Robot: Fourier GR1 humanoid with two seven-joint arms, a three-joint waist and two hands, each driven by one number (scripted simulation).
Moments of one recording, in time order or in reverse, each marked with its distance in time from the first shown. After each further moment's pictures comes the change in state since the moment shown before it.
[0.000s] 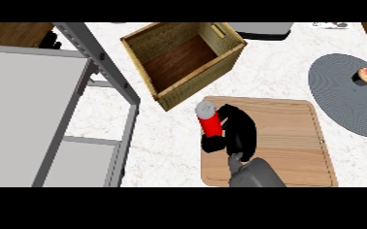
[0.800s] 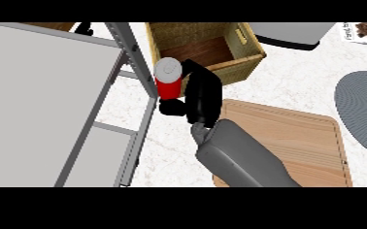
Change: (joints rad) left arm -0.151 -0.058 -0.066 0.114 -0.021 -0.051 -0.003; right arm -0.457 0.004 0.149 0.061 -0.073 -0.259 0.084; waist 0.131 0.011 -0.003
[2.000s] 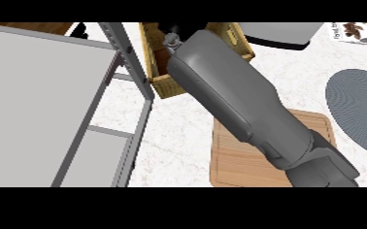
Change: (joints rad) left arm 0.028 0.001 0.023 -0.001 -0.034 0.001 -0.002; right arm -0.625 -0.002 -0.229 0.434 0.132 -0.156 0.123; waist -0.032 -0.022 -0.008
